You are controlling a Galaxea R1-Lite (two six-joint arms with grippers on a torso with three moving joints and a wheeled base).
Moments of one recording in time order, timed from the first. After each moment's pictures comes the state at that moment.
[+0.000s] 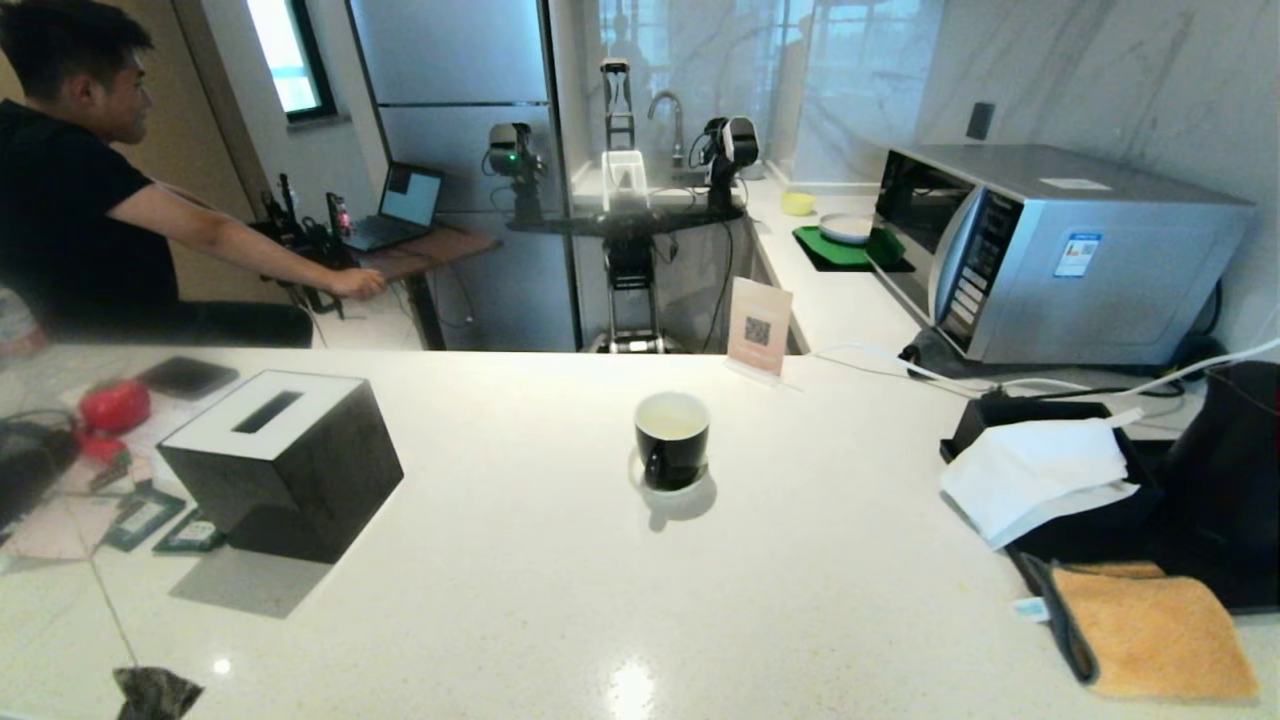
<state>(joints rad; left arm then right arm) -0.10 0.68 -0.47 -0.24 -0.13 0.00 0.00 0.00 0.00 0.00 -0.02 0.01</state>
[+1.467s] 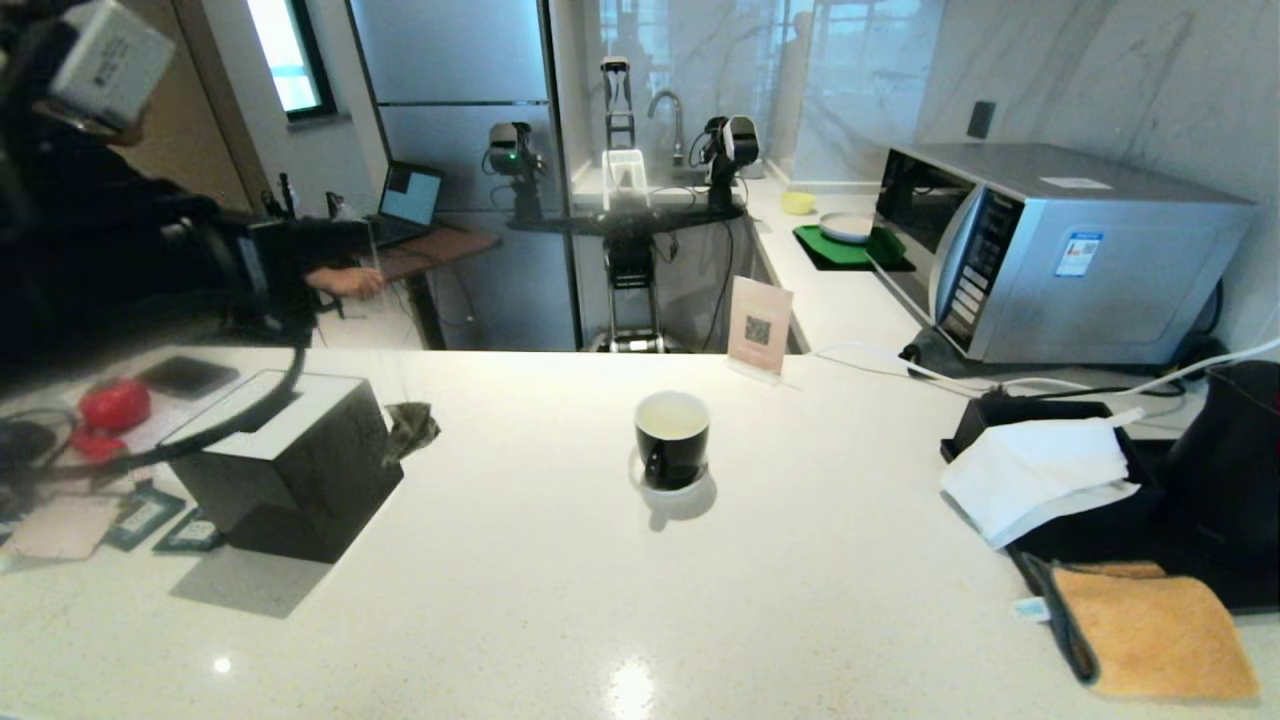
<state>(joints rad) -0.31 1.31 -0.98 -0.27 -0.13 0.00 0.00 0.00 0.00 0.00 -0.02 0.01</state>
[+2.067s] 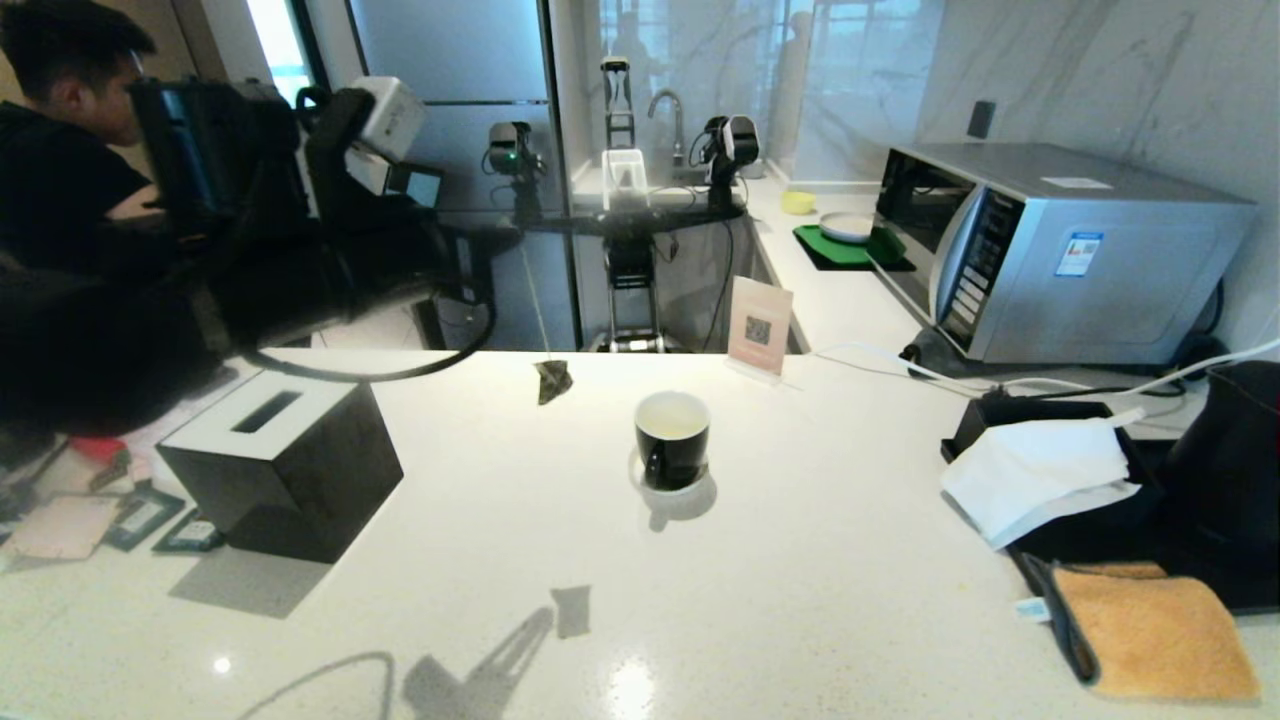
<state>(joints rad) -0.33 1.68 -1.16 -0.45 -0.23 0.01 0.00 0.00 0.00 0.00 -0.02 0.01</state>
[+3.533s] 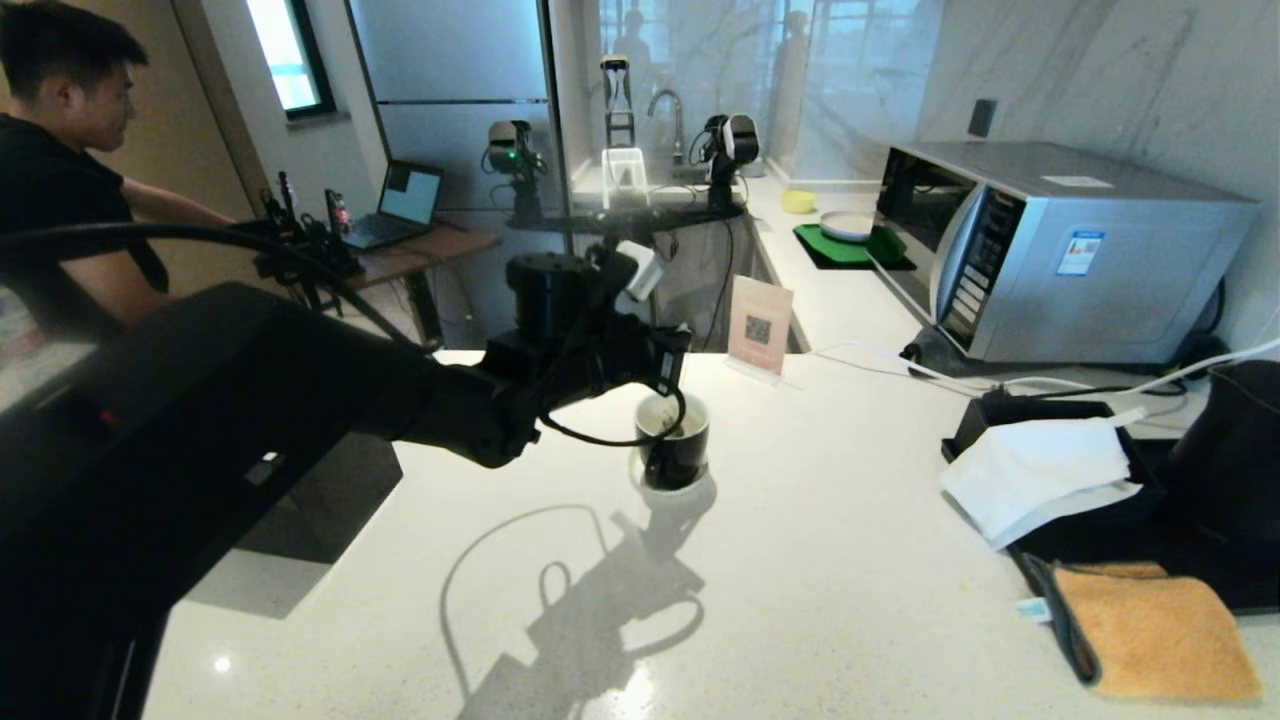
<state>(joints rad) -0.52 2.23 -1.42 -0.66 -0.26 0.06 0.00 0.00 0.00 0.00 -0.02 0.01</state>
